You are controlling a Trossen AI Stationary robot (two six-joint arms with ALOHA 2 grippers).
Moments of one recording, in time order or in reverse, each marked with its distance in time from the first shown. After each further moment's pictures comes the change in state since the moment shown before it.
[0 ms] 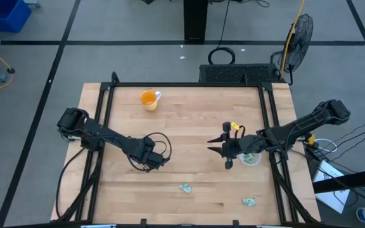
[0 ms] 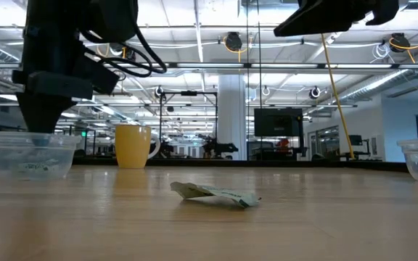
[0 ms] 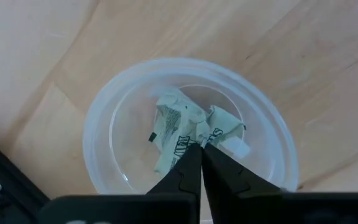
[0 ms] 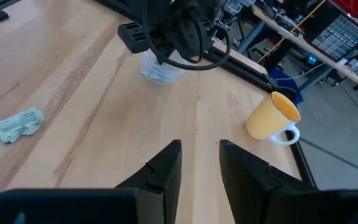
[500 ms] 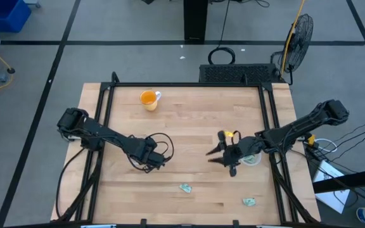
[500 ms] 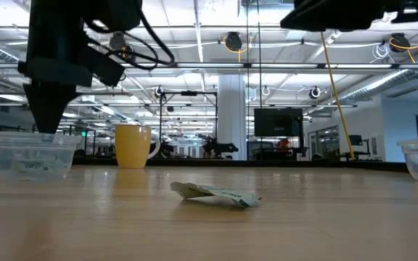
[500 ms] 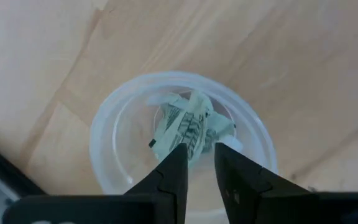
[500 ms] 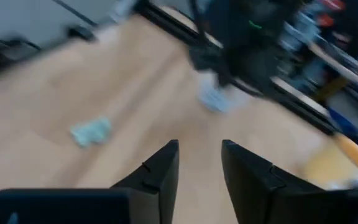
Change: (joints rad) left arm 0.000 0.000 0.053 -0.049 -0.013 0.095; right arm 0.002 0.029 -0.059 0.135 -0.263 -0.080
